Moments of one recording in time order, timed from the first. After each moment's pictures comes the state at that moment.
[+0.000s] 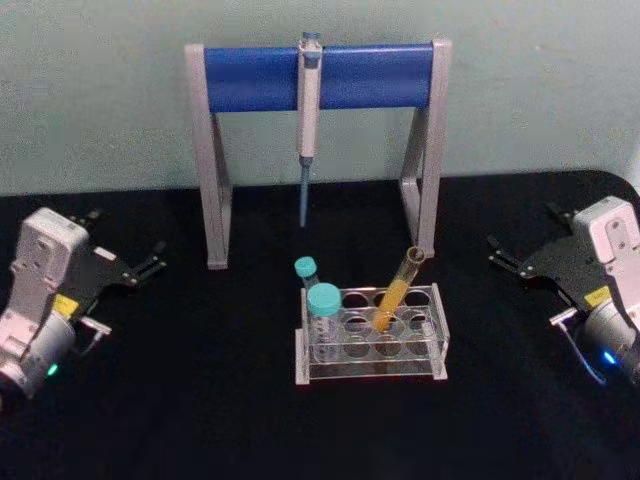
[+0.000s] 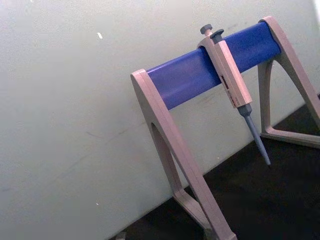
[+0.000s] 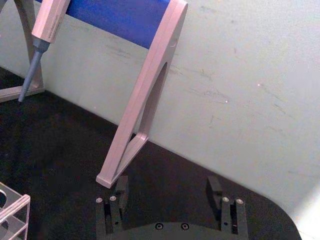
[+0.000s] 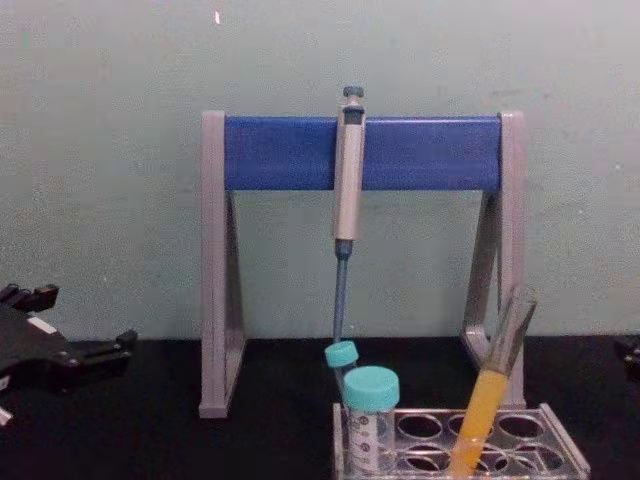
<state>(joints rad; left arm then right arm) -0.20 0.60 0.45 -1.41 -0.25 -0.12 0.03 0.20 0.60 -0.45 -1.41 0.25 -0.12 -0.03</state>
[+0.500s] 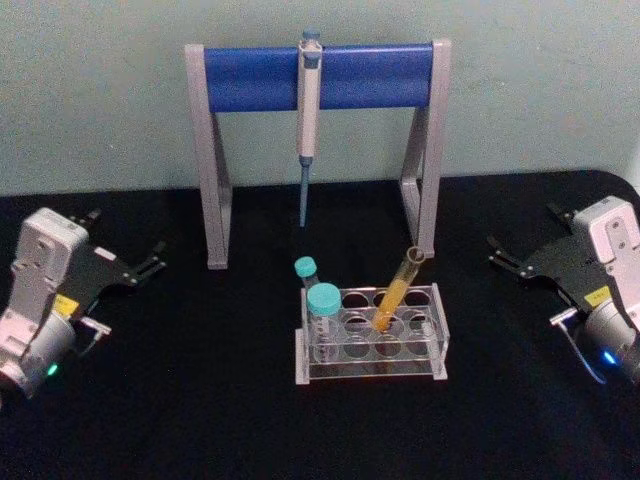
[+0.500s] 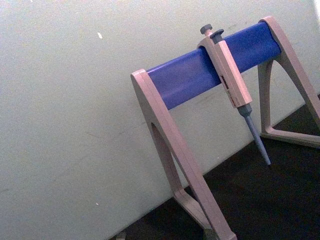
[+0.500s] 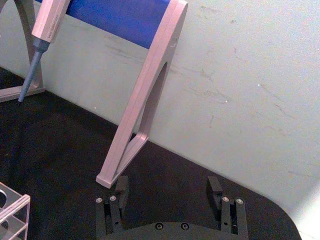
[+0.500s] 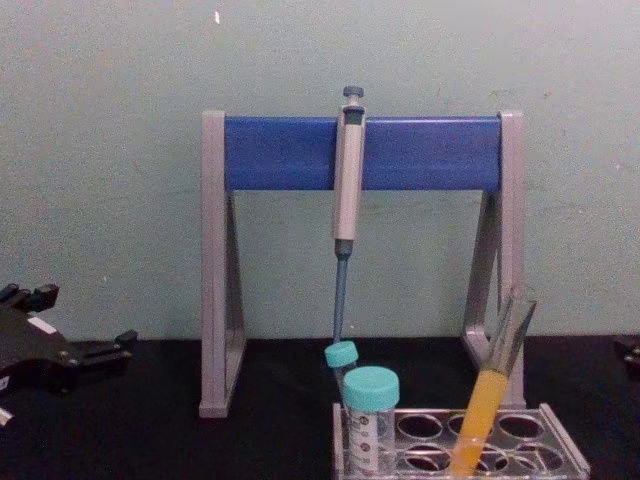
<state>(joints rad) -0.20 0.60 0.45 -1.41 -0.25 -0.12 0.03 0.20 0.60 -0.45 -1.41 0.25 -0.12 -0.03</state>
